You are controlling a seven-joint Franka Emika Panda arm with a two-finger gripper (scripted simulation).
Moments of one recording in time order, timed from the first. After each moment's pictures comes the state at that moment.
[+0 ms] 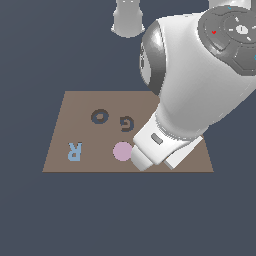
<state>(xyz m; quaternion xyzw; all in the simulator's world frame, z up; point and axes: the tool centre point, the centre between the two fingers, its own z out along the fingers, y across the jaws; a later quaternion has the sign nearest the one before) 0.081 0.093 0.055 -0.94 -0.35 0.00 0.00</state>
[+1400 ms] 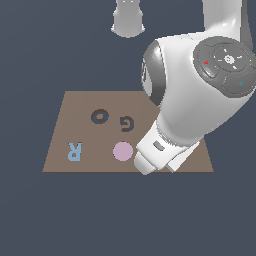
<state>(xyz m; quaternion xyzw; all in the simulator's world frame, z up) 0.084 0.099 0.031 -0.93 -0.37 0.00 0.00</state>
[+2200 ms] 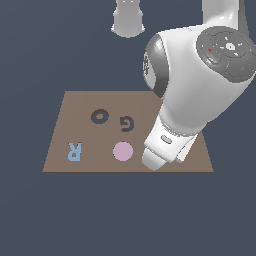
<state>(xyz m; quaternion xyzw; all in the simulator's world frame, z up) 0.065 0.107 0.031 -0.89 -0.45 0.00 0.00</state>
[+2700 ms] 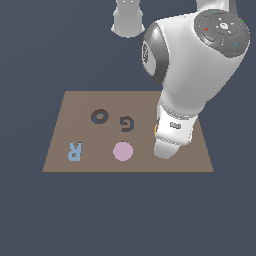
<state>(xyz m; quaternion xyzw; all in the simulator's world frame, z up) 0.027 0.112 0.033 -0.81 -0.59 0.00 0.00</state>
